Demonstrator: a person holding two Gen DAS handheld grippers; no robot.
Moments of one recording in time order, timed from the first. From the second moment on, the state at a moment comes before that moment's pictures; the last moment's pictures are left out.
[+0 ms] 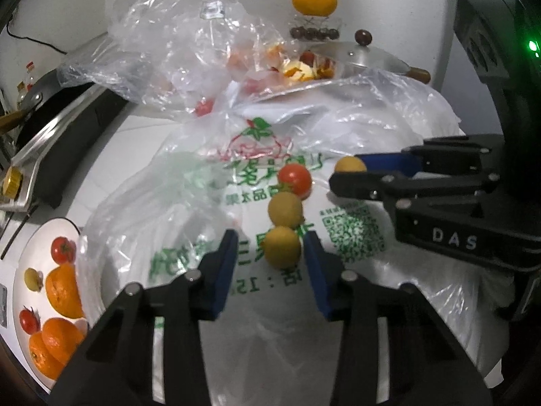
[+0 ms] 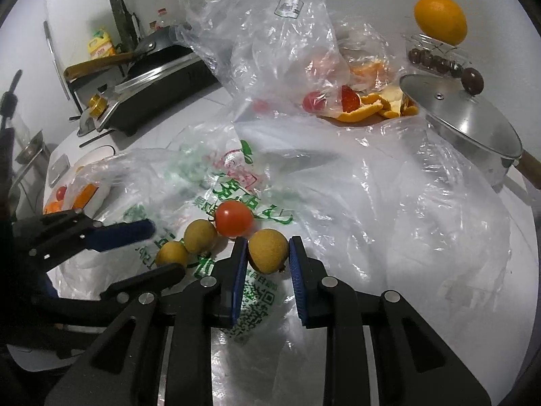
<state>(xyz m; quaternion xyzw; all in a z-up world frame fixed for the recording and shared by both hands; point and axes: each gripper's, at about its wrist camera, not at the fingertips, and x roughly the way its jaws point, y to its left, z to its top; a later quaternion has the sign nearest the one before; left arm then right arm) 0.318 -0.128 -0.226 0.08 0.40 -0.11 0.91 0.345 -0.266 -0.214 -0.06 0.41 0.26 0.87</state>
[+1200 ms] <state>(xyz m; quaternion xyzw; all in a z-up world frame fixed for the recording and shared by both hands) 0.316 -0.123 -0.233 0.04 0.41 -0.12 0.90 0.335 -0.266 -0.205 -0.06 0.40 0.25 0.88</state>
